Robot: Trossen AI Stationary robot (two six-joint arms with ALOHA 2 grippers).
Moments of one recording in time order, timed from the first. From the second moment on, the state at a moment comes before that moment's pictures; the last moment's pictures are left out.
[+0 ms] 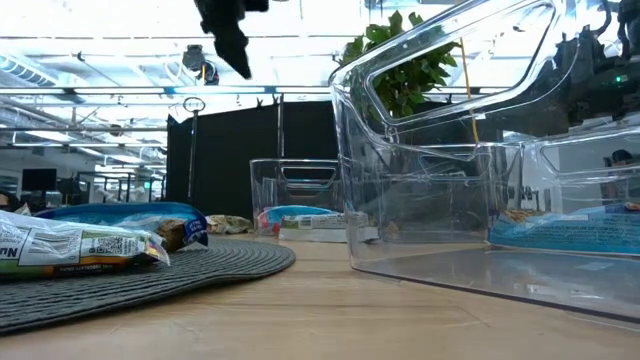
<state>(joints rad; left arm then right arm) 0.35 1.50 1.63 -1.17 0.08 0.23 0.19 0.14 0.01 0.08 0.68 0.22</state>
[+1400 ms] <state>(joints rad) -0.18 1.68 1.62 -1.09 -0.10 0.33 0.19 0.14 0.02 0.08 0.68 0.22</state>
